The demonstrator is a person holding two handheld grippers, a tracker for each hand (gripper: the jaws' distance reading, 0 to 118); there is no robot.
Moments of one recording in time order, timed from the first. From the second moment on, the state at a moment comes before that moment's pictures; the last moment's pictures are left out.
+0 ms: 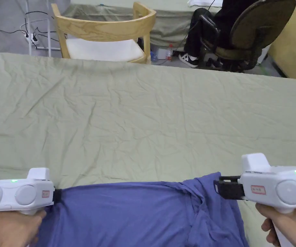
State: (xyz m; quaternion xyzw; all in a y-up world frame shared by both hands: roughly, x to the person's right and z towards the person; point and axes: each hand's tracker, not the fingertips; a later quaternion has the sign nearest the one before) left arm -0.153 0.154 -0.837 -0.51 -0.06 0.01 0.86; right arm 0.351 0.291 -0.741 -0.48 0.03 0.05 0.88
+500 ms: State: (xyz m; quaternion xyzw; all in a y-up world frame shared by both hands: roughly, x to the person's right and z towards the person) left arm -0.144 0.163 -0.831 -0.51 -0.06 0.01 0.86; right arm 0.378 0.184 -0.868 -0.63 0.03 0.02 0.78
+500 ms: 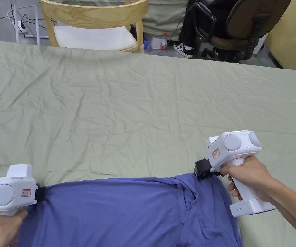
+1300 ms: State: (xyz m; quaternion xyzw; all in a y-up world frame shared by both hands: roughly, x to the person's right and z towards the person) left arm -0.147 0.263 -0.761 -0.43 -0.08 -0.01 0.90; right arm 0.372 0.295 -0.713 -0.46 0.03 -0.01 0.89
